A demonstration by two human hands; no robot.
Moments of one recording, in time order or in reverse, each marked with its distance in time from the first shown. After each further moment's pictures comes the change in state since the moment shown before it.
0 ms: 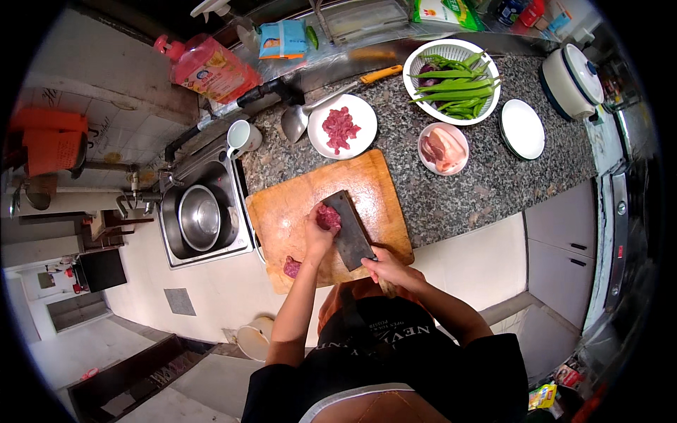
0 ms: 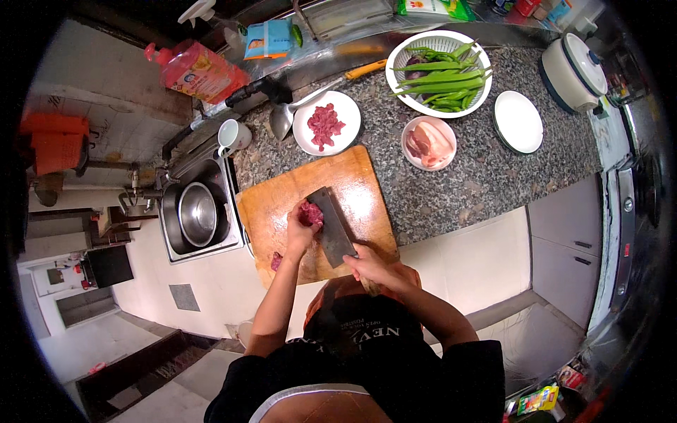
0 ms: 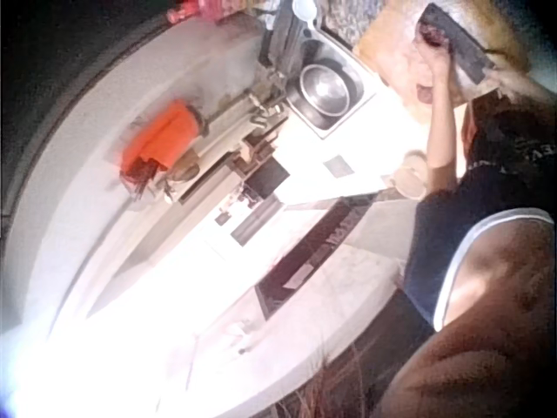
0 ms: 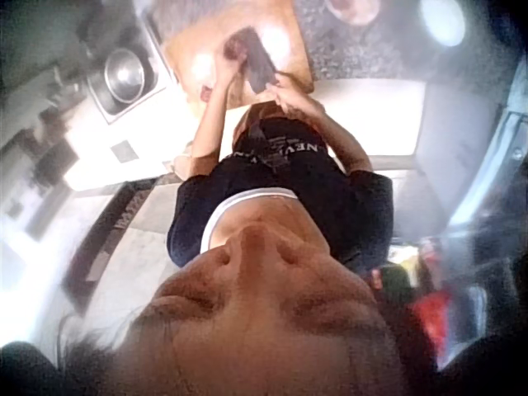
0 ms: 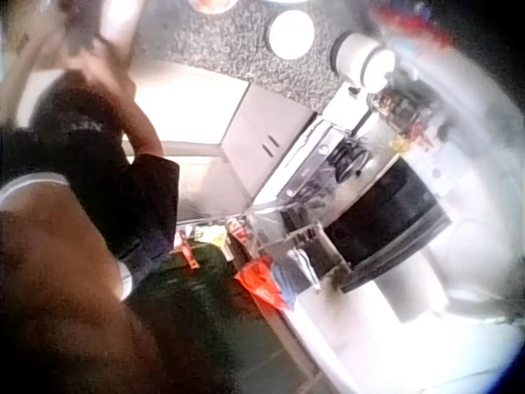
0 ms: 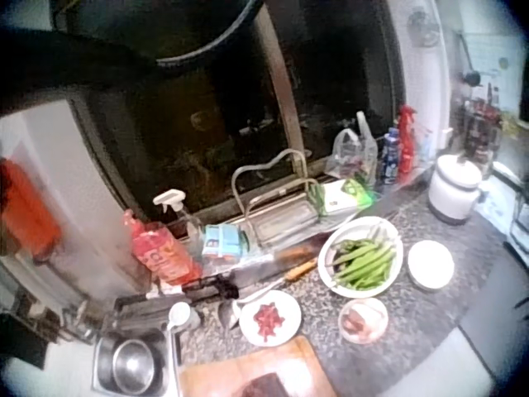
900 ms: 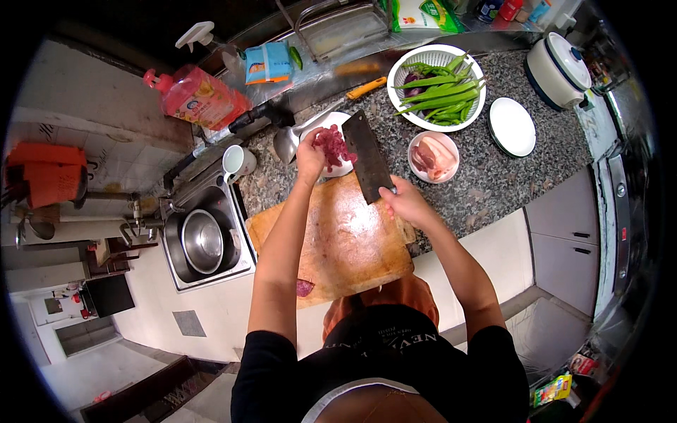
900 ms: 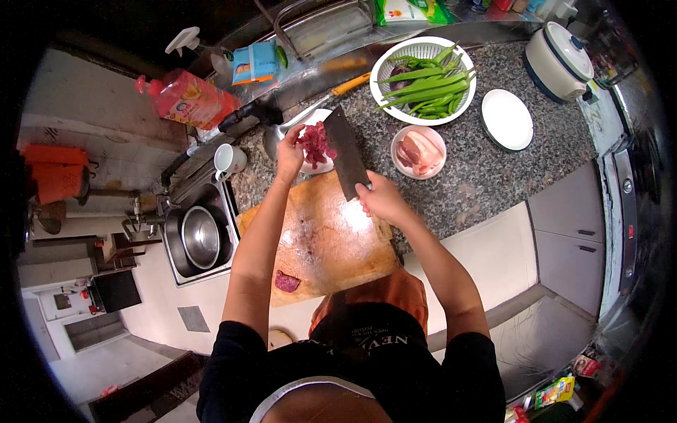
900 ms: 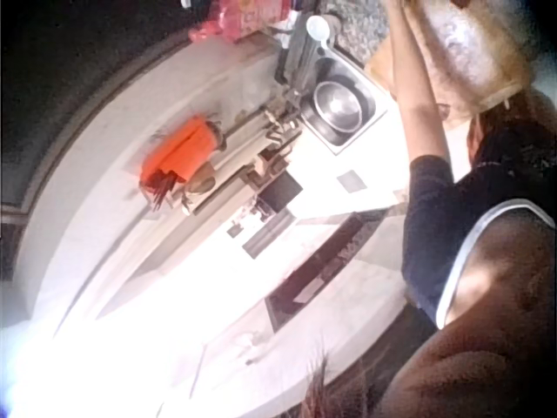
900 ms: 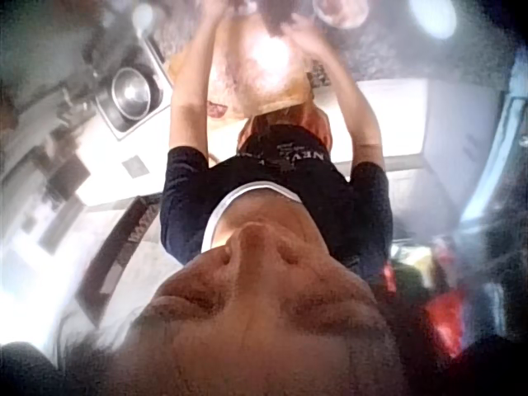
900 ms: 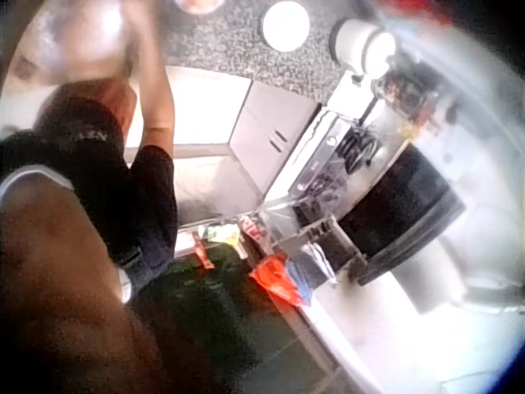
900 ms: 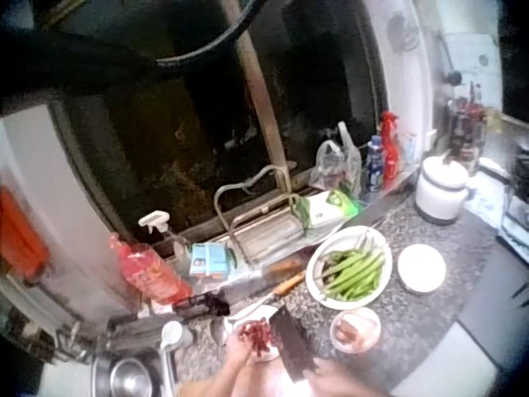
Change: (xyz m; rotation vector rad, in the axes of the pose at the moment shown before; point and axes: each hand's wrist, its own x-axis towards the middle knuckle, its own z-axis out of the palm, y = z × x) left_hand 0.184 0.104 0.027 0.065 -0.057 0.343; right_hand 0.013 -0.157 -0.064 -0.154 0.339 -0.248
